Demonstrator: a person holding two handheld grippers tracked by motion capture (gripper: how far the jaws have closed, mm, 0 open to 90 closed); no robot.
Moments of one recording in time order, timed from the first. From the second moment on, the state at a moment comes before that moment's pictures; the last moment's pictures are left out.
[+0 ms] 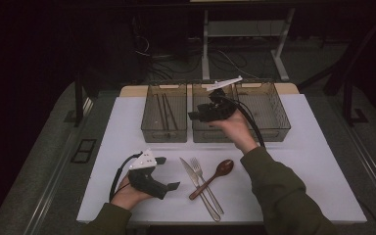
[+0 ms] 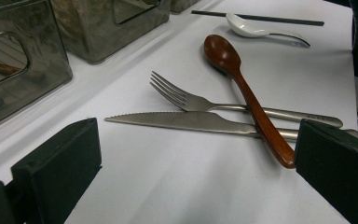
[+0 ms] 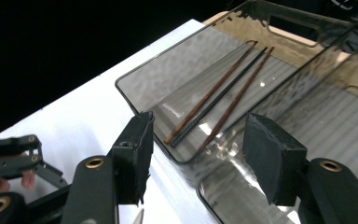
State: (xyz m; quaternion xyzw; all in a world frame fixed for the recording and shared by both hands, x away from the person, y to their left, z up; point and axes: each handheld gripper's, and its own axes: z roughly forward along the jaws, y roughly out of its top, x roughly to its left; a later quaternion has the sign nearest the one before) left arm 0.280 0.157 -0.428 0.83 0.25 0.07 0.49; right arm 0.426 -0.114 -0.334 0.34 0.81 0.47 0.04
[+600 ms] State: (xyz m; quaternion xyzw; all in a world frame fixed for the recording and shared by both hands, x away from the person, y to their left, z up) left arm 0.280 0.157 -0.429 0.83 0.25 0.07 0.49; right arm 0.391 -0.177 -0.331 0.33 0.81 0.48 0.06
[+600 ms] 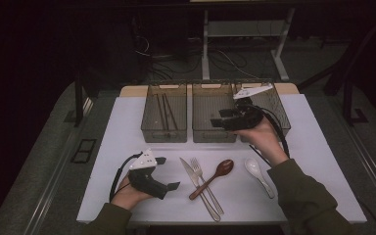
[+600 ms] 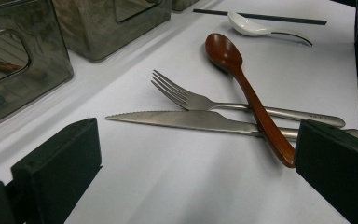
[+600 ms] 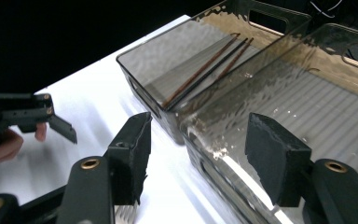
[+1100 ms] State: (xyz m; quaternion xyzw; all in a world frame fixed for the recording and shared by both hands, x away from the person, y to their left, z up) left arm 0.280 0.156 -0.429 0.83 0.25 0.07 0.48; right arm 0.357 -0.223 -0.347 0.34 0.81 0.47 0.07
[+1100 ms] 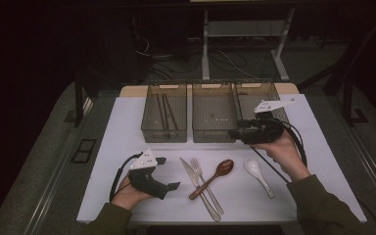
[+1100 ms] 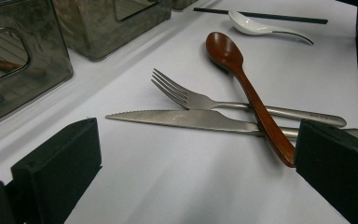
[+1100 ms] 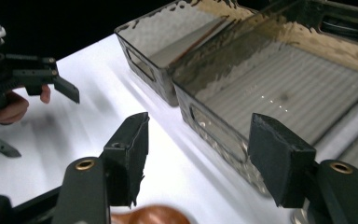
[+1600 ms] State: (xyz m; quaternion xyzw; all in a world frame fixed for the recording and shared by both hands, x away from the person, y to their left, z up) left arm 0.280 0.156 -0.429 0.83 0.25 0.07 0.48; right arm 0.328 -0.267 -0.372 0.36 0.80 0.47 0.09
